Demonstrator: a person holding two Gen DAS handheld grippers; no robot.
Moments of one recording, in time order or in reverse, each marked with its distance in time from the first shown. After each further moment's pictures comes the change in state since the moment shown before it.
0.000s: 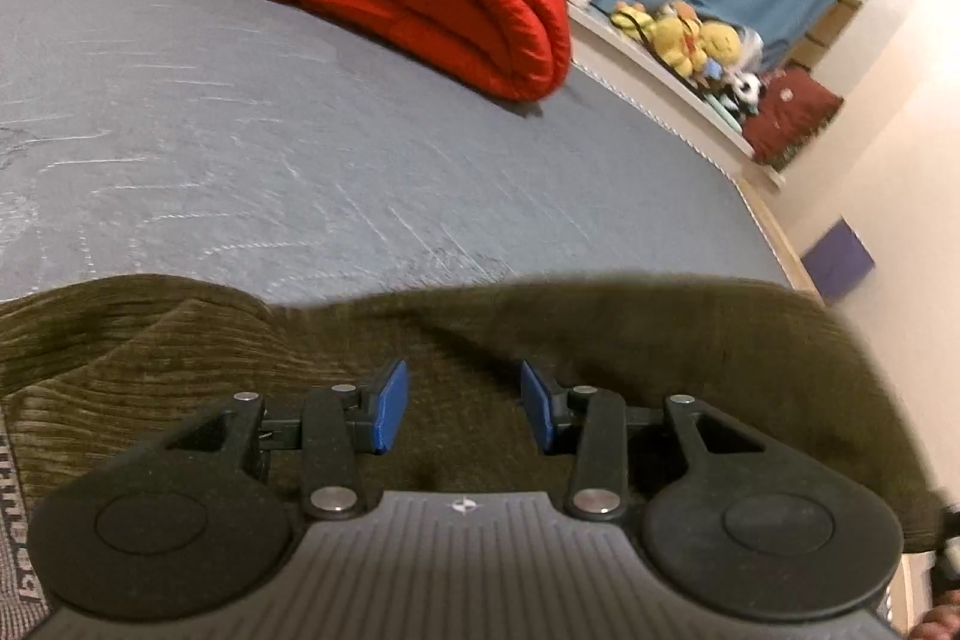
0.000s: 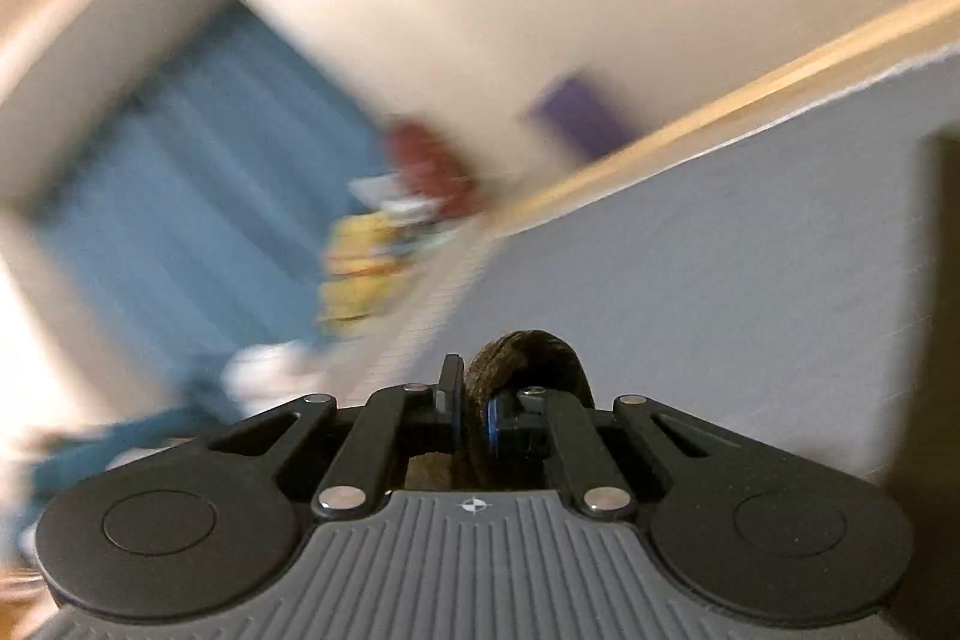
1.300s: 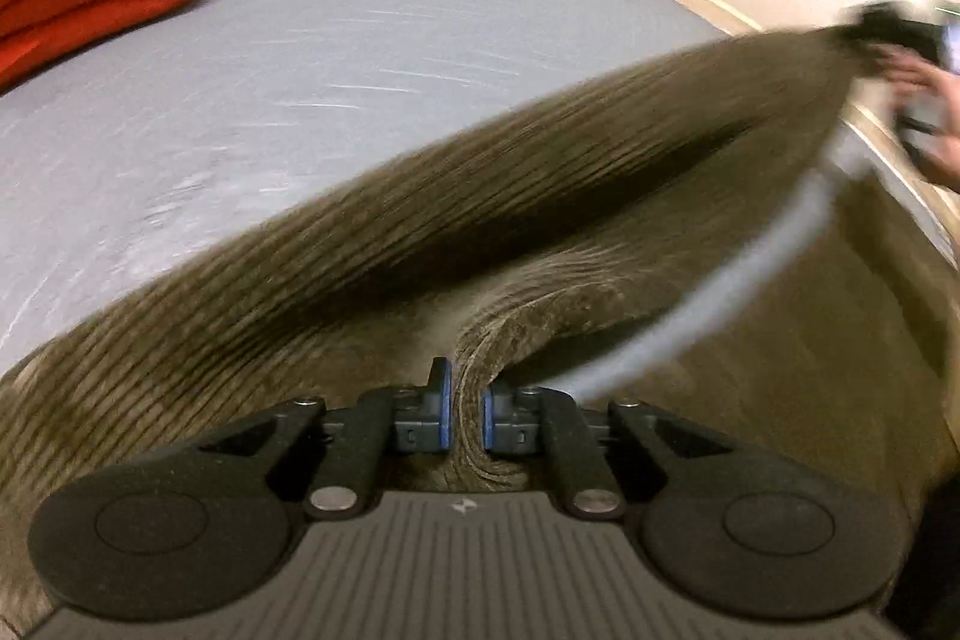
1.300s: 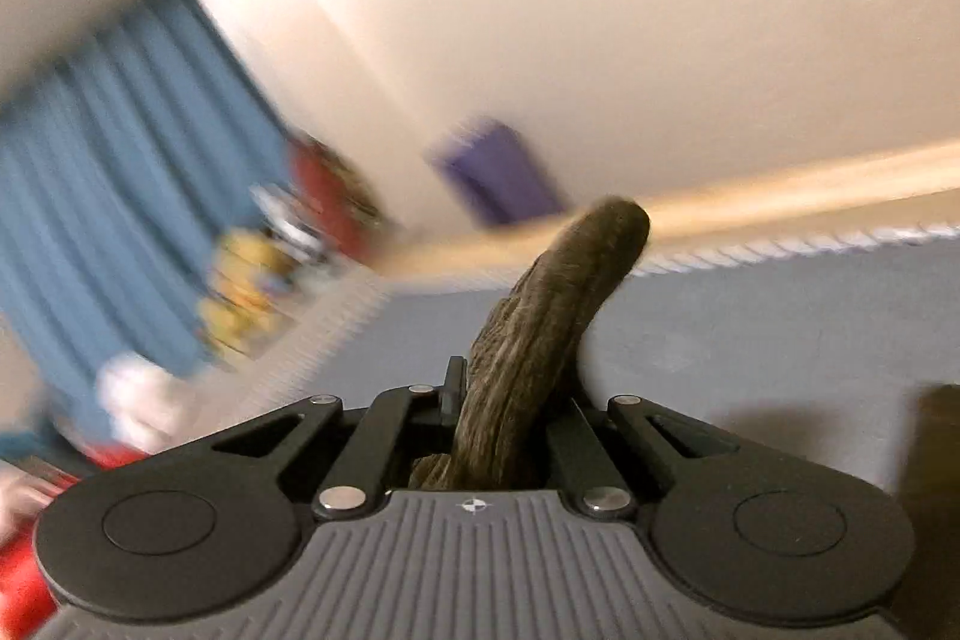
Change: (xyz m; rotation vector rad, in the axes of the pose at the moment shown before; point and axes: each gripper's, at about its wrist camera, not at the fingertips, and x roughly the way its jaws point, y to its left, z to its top) left arm 0.026 -0.072 -0.089 0.777 0.320 -0.233; right arm 0.141 -0.076 0.112 -0.126 0.017 -0.164
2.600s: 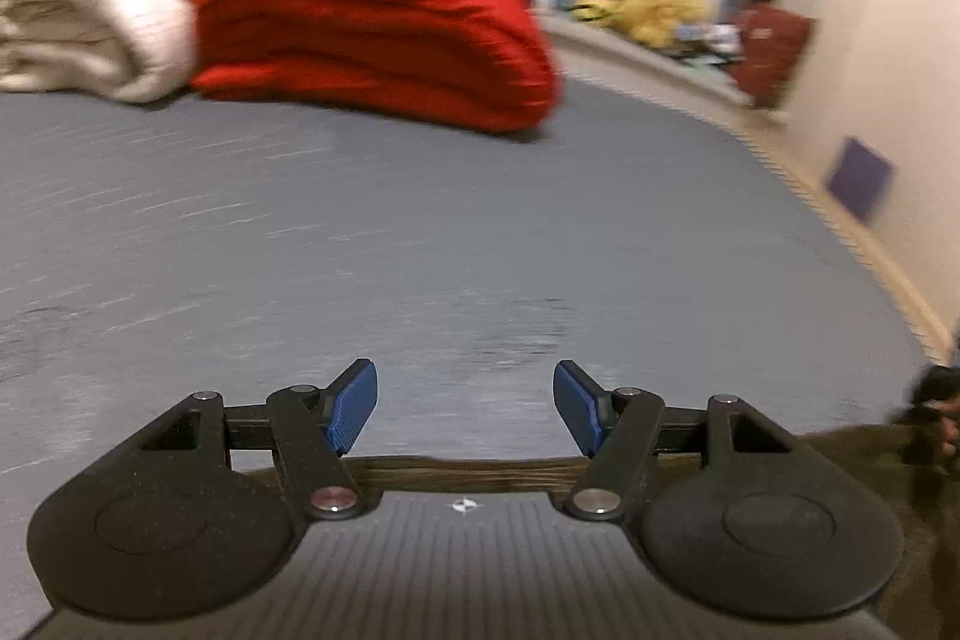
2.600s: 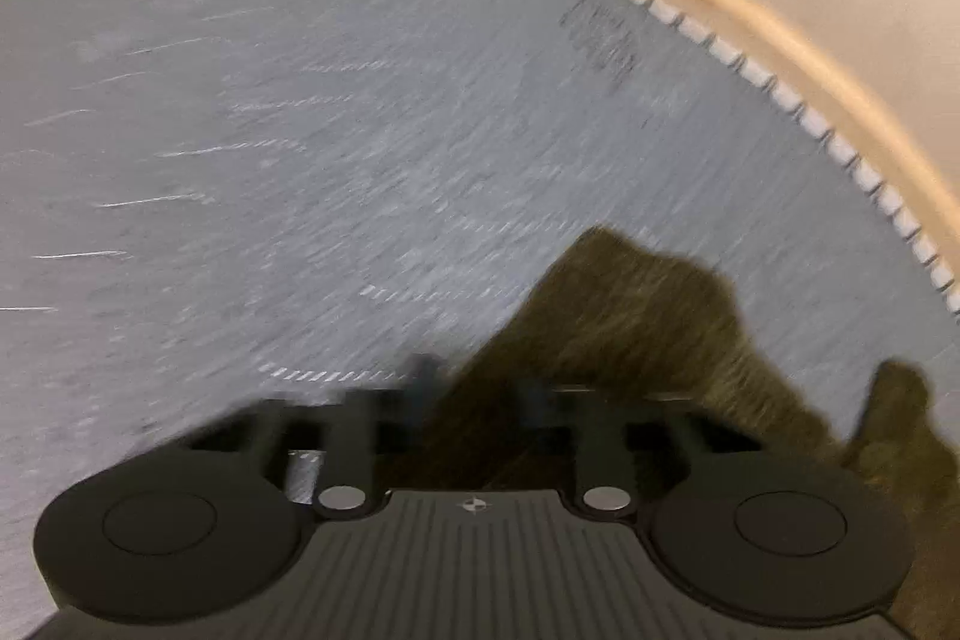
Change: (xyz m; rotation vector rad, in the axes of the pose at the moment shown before) left arm -0.107 0.160 0.005 -0.531 -0.311 0.422; right arm 0.143 0.073 -0.100 -0.541 0.536 -0.515
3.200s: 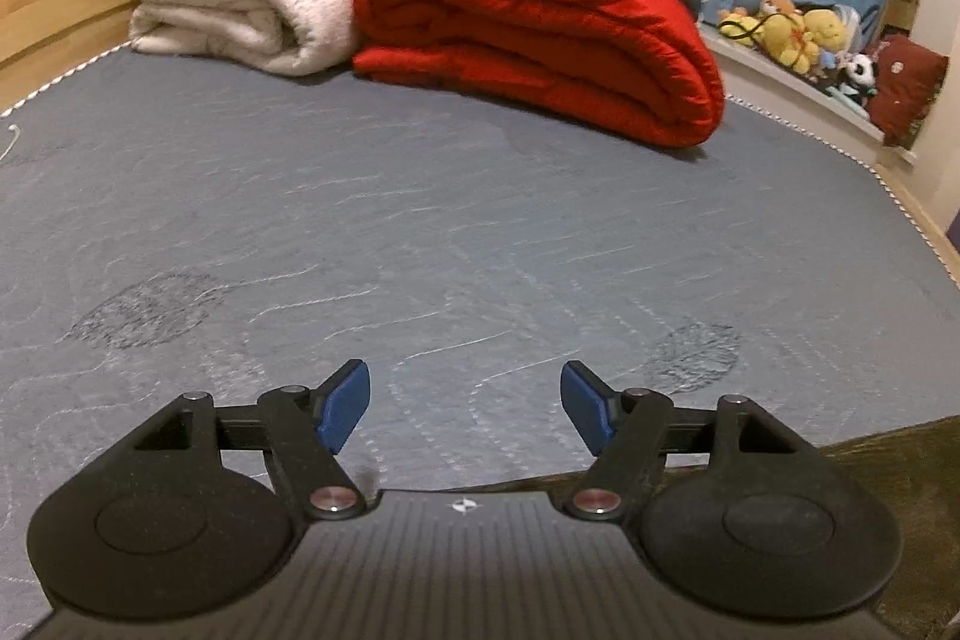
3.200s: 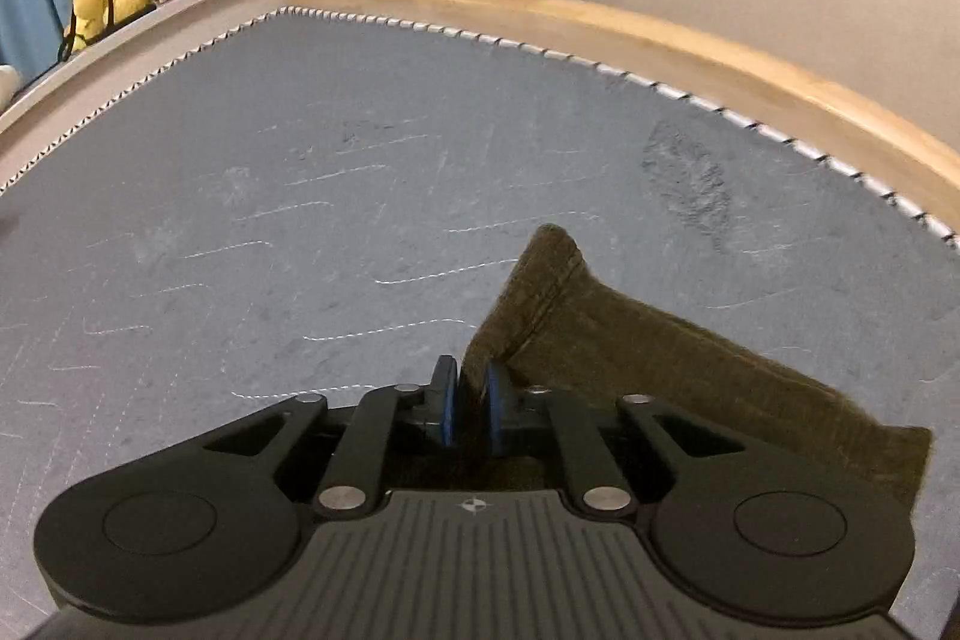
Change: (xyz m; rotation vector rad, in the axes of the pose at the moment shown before) left arm -0.001 0.061 -0.002 -0.122 0.014 0.222; right arm 0.013 -0.007 0.058 0.152 -0.231 0.222
